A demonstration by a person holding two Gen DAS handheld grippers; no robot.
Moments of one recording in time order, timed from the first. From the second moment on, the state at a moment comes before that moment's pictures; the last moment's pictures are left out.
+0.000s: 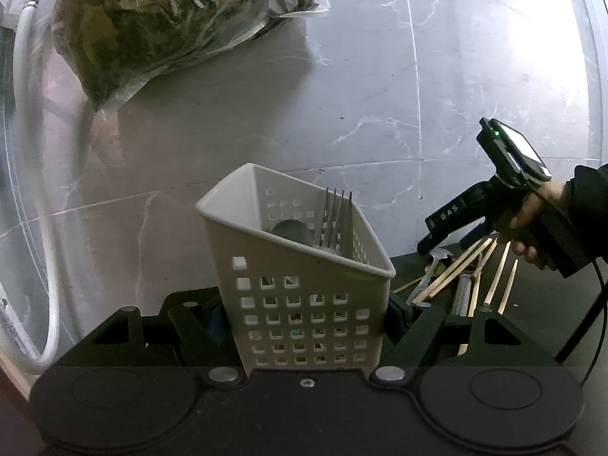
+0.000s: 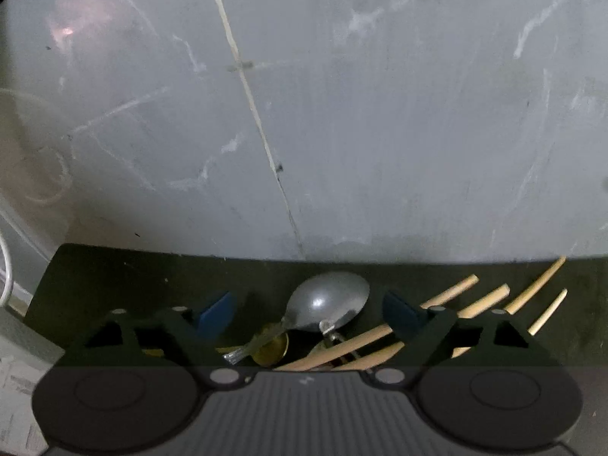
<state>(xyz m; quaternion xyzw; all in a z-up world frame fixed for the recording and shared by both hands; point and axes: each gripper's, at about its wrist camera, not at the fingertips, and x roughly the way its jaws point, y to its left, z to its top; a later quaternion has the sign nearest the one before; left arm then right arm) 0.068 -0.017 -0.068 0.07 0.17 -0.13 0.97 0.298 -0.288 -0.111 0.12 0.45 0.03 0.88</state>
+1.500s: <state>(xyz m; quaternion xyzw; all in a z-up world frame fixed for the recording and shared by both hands) 0.067 -0.002 -0.071 0.06 0.16 -0.16 0.97 0.177 -0.247 -0.020 0.36 0.19 0.04 0.91</state>
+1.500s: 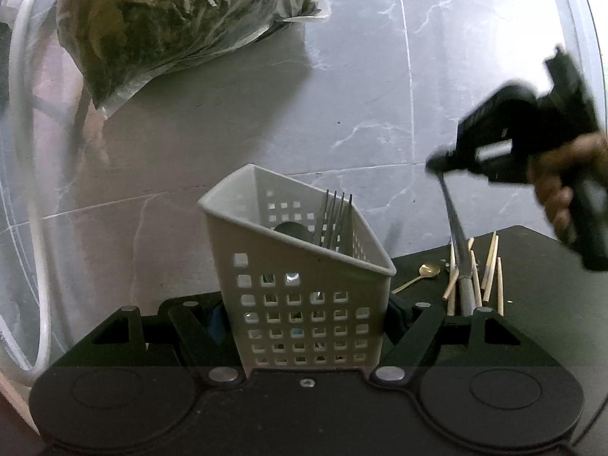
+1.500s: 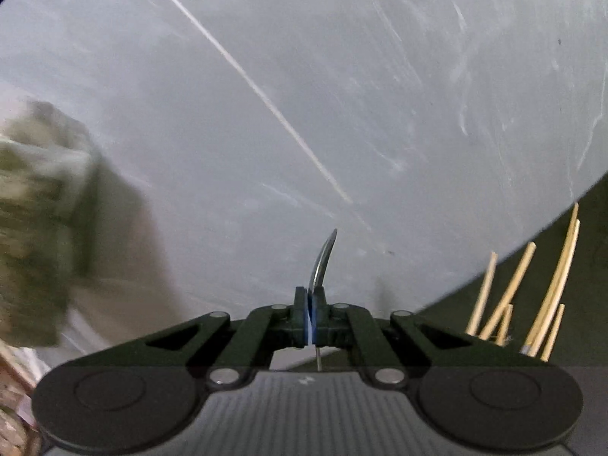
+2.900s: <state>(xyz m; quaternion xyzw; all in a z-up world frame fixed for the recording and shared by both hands) 0.067 0.012 -0.069 0.07 0.16 -0.19 0.97 0.112 -0.116 -0.006 0.07 0.12 0.23 0.96</state>
